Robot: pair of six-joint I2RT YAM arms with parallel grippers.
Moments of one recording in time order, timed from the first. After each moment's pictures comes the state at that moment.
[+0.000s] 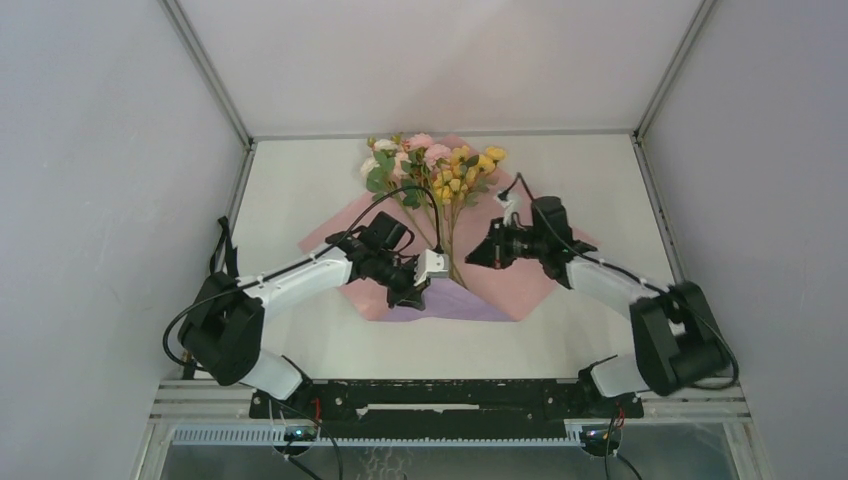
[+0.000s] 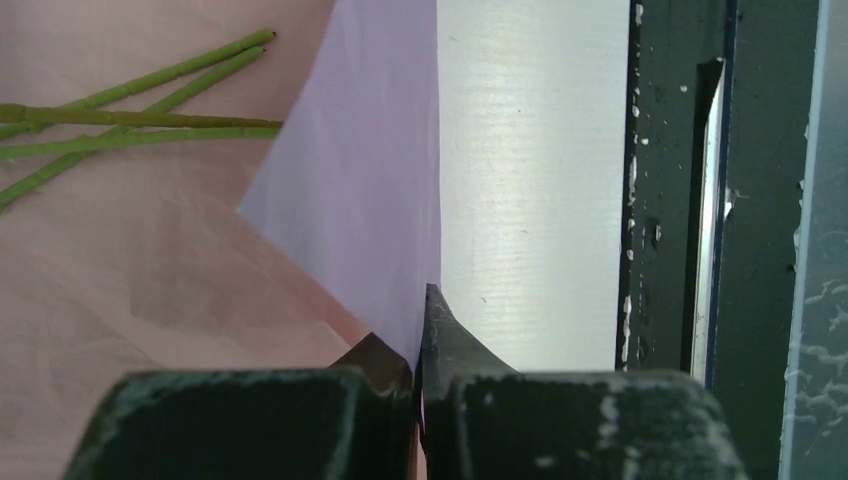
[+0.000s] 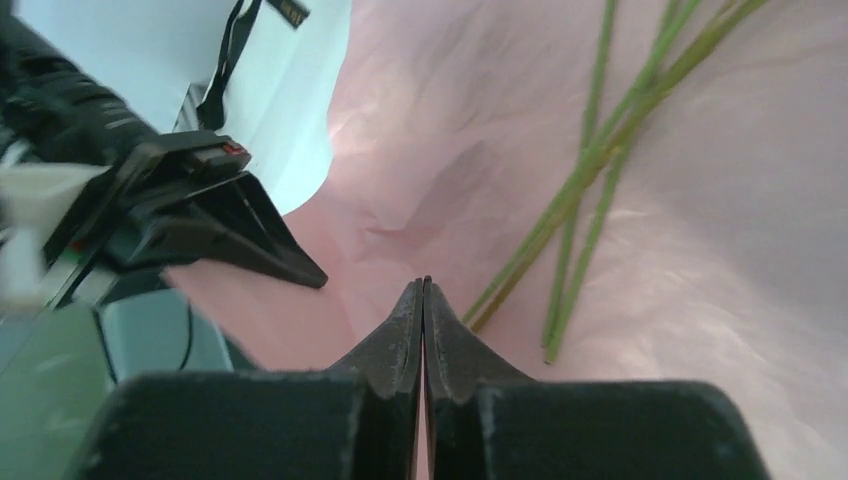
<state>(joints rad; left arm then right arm) -0.68 1.50 0.95 -0.57 0.70 0.63 0.35 1.36 0.67 0.15 -0.77 0.39</state>
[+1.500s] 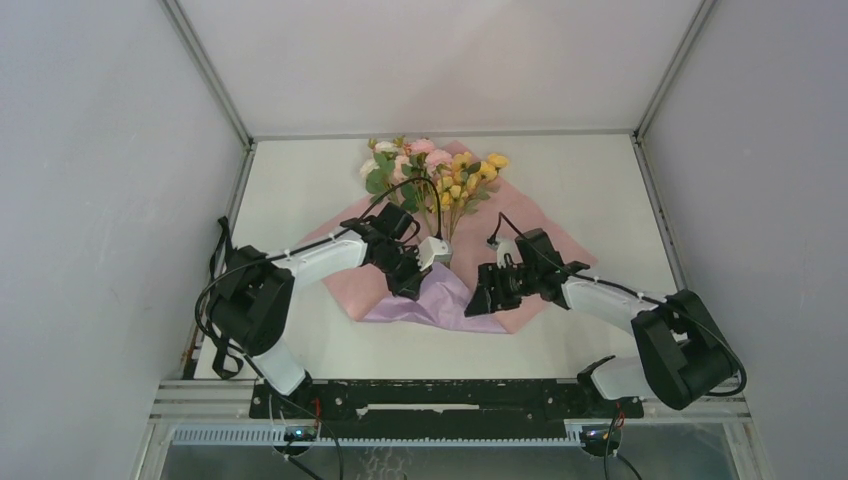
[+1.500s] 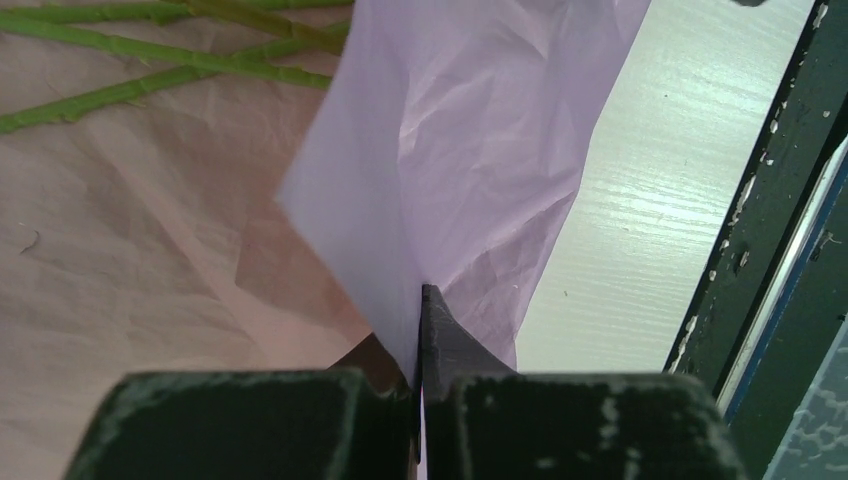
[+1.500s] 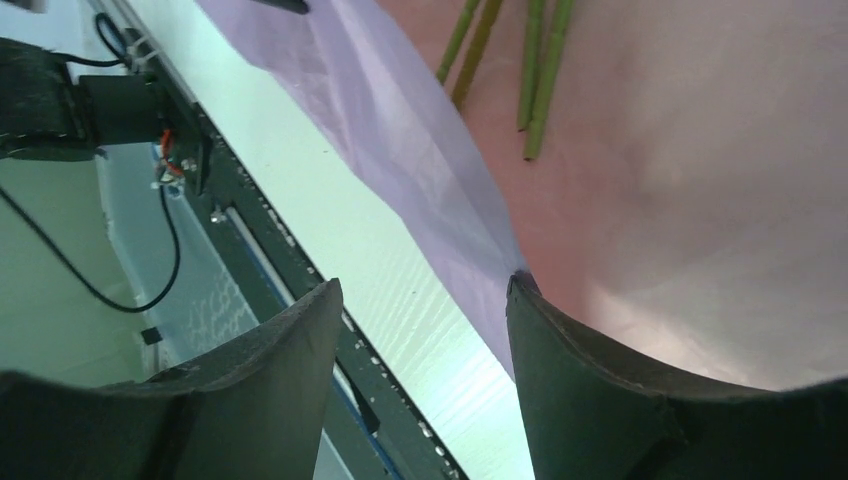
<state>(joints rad) -0.63 1.68 1.06 -0.61 0.54 0.53 0.47 1.34 0.58 -0.17 -0.71 0.38</state>
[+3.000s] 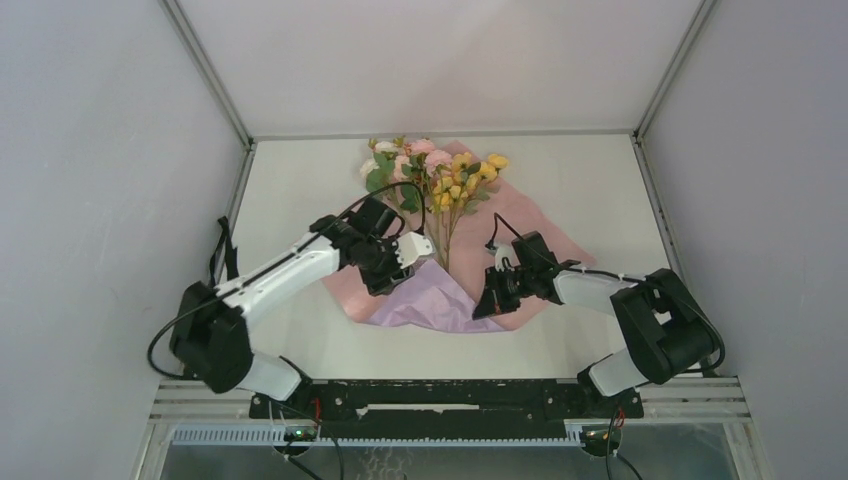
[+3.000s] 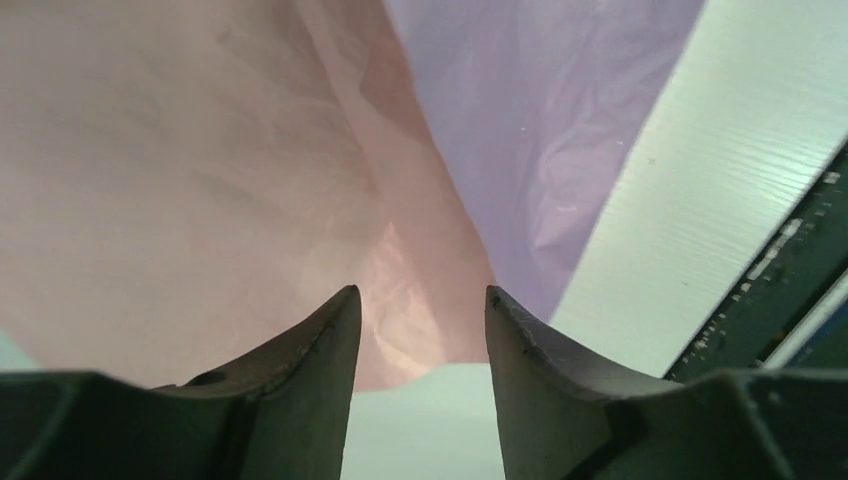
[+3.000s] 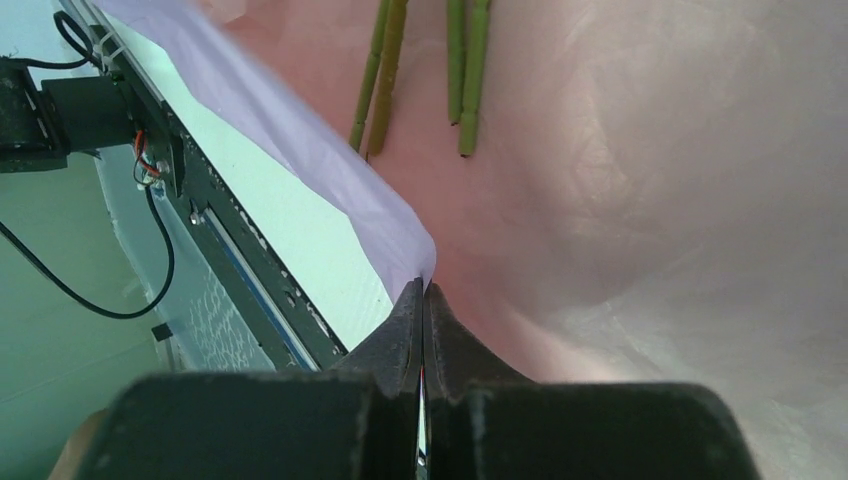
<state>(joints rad) -0.63 1.49 1.07 -0.80 0.21 0.58 0.47 1.48 0.58 -0.12 -0.71 0.38</state>
